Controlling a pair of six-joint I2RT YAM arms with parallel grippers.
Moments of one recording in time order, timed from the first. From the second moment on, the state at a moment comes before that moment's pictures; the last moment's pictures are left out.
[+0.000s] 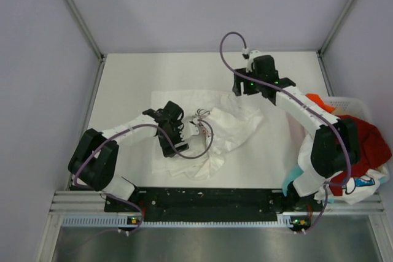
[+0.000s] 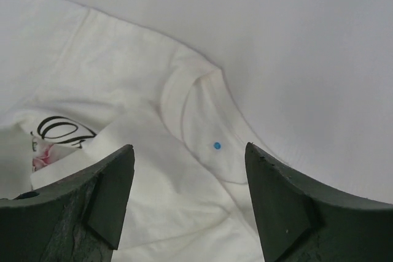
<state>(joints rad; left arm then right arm) -0.56 1.51 0.89 -0.71 0.18 0.69 0.34 1.58 1.25 -0.32 -0.05 0.14</state>
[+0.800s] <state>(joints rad) -0.11 1.66 1.12 -0.58 0.10 0.62 0.54 1.79 1.24 -0.33 -0.22 0.06</state>
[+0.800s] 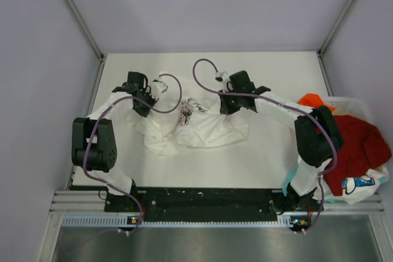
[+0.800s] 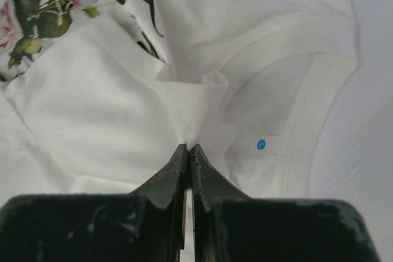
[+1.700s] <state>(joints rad) -0.31 1.42 0.89 -0.80 0.49 0.93 0.53 1.07 1.12 -0.25 -0.60 0.04</state>
